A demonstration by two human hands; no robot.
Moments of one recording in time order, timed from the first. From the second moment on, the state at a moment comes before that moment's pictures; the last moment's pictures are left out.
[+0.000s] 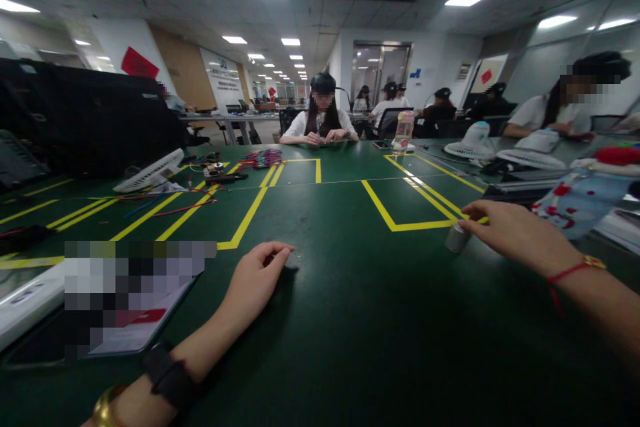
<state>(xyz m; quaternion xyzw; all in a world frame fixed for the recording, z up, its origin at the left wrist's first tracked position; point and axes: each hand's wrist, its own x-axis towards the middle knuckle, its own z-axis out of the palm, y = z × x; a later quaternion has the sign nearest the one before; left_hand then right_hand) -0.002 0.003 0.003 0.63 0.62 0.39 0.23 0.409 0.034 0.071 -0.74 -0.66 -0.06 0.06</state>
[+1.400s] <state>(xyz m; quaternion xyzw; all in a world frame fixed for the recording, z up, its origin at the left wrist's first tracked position) 0.068 -0.038 0.031 0.77 0.48 0.37 0.23 0.253 -0.031 0.001 -0.41 -0.80 0.30 0.31</state>
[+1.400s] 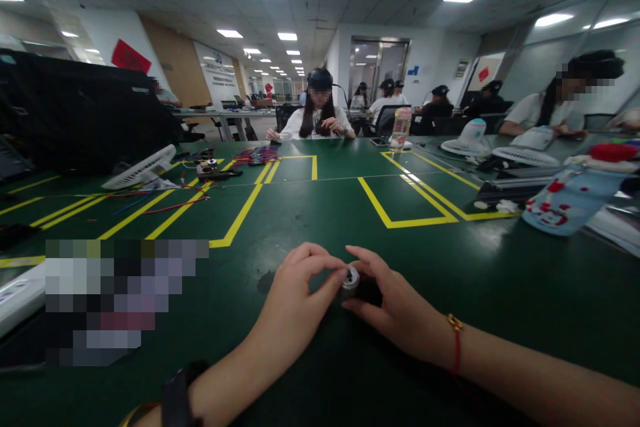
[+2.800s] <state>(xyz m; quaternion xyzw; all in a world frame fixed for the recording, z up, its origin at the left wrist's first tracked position) 0.011 0.001 0.001 0.49 0.59 0.48 0.42 0.366 0.028 0.039 -0.64 -0.73 -0.17 0.19</state>
